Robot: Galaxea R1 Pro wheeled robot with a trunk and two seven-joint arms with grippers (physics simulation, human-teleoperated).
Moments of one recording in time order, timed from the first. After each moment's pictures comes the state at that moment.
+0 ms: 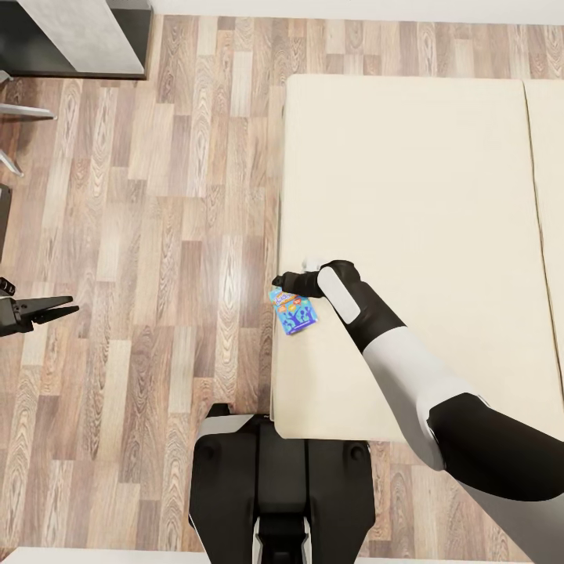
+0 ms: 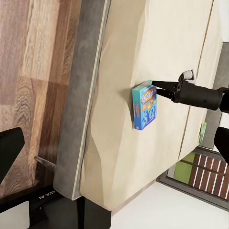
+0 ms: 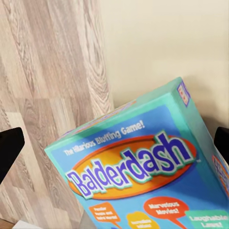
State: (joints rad) left arm -0.96 0.71 0.30 -0.81 0.14 0.89 -1.57; right arm -1.27 0.17 0.32 -0.72 -0.71 0.74 -0.26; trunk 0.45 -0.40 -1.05
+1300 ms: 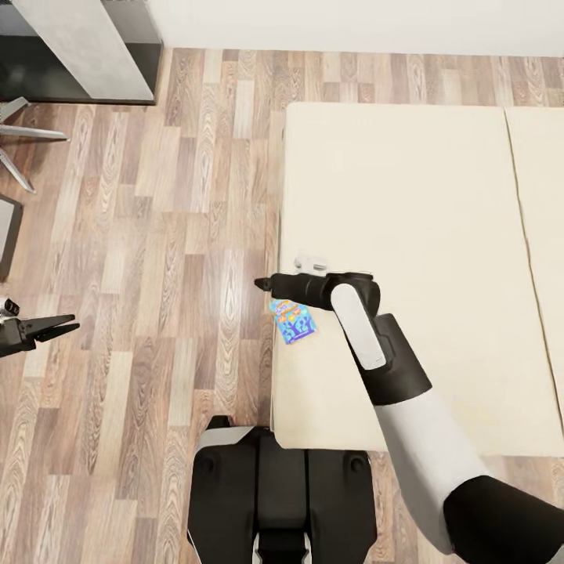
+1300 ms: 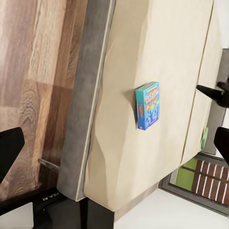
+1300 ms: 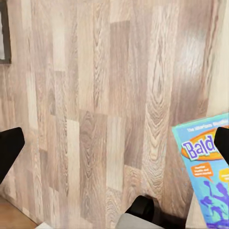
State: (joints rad) left arm -0.95 0.71 0.30 -0.64 0.14 0.76 -1.57; right arm -1.00 0.17 0.31 -1.37 -0.70 0.97 -0.26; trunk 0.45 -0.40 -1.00
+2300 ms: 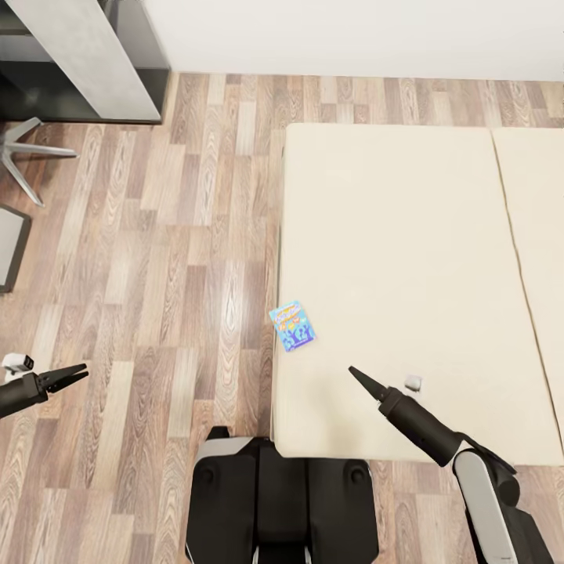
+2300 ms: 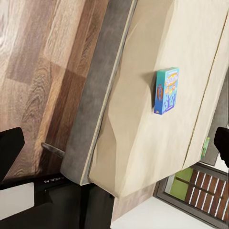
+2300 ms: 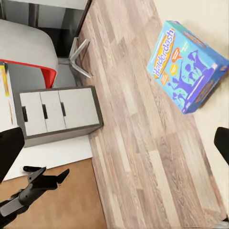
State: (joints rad) left arm -0.94 0.70 0.29 -0.18 0.13 0.42 -1.57; right arm -0.24 0.02 -0.24 -1.59 -0.71 0.71 0.69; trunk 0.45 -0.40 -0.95
